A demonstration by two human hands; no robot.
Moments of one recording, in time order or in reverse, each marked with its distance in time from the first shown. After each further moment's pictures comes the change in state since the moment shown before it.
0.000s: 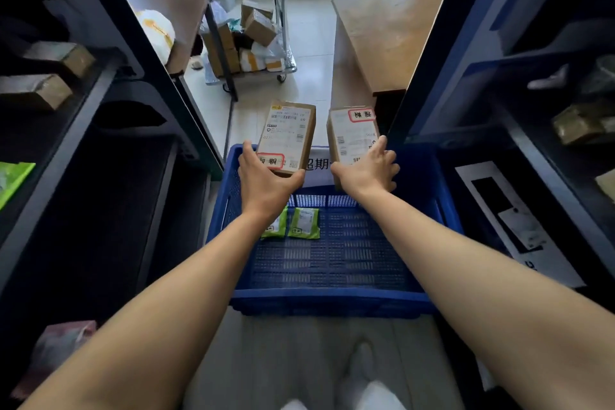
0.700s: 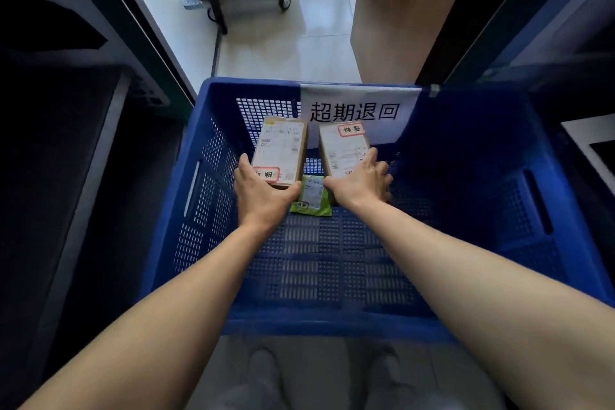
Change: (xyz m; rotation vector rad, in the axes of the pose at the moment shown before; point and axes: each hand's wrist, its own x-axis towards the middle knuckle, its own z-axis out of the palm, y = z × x) left_hand 0.092 -0.263 0.175 0.144 -0.084 -0.213; right_hand 0.153 0.119 0.273 -0.160 -0.181 0.083
